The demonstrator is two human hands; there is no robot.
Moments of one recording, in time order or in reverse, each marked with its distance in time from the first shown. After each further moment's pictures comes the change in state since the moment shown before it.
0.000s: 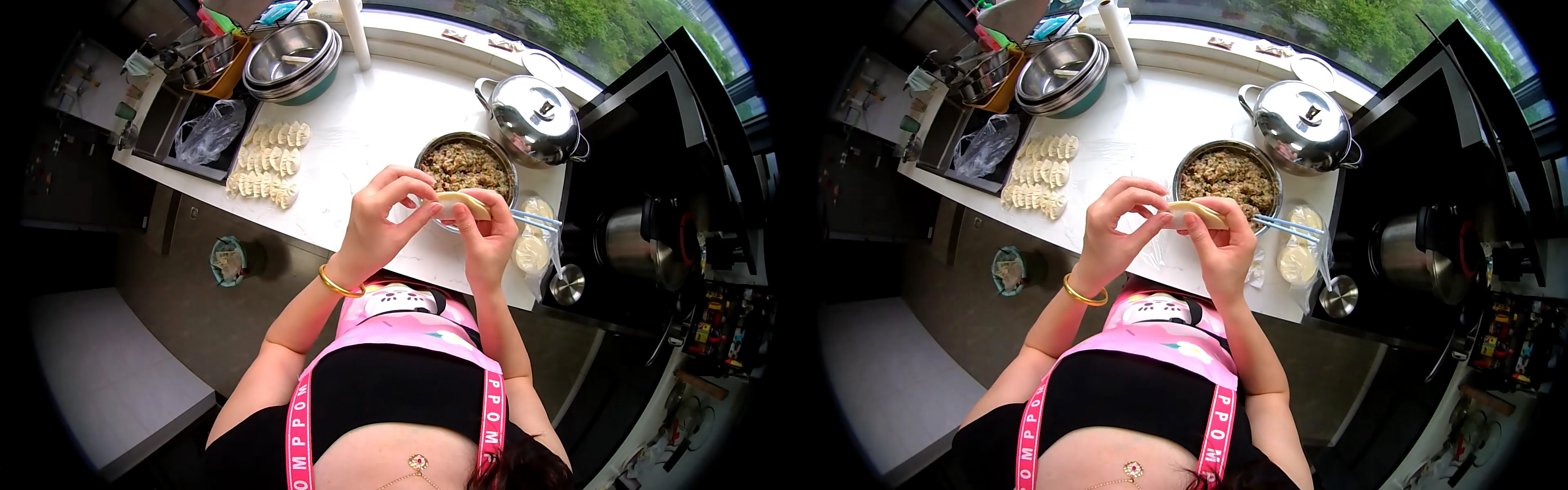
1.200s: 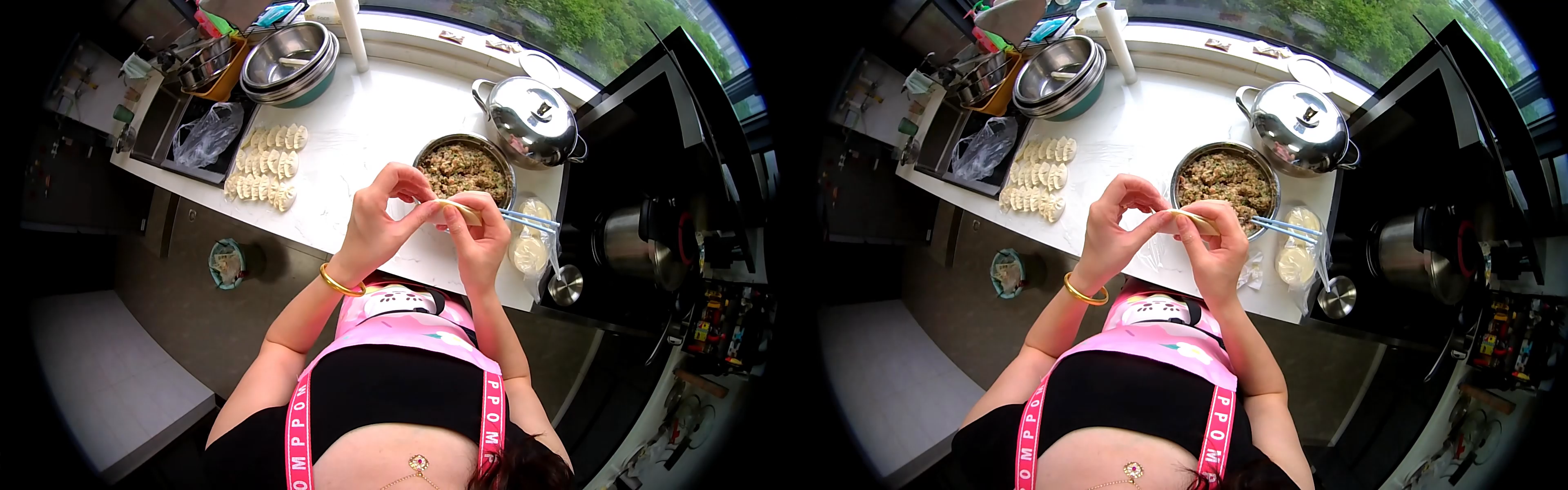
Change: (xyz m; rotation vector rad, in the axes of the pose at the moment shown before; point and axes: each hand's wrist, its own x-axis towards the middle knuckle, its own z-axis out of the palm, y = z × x) left_hand 0.003 -0.003 0.004 -0.082 0.004 -0.116; right_hand 0.001 0.007 0.001 -0.083 -0.043 -0.069
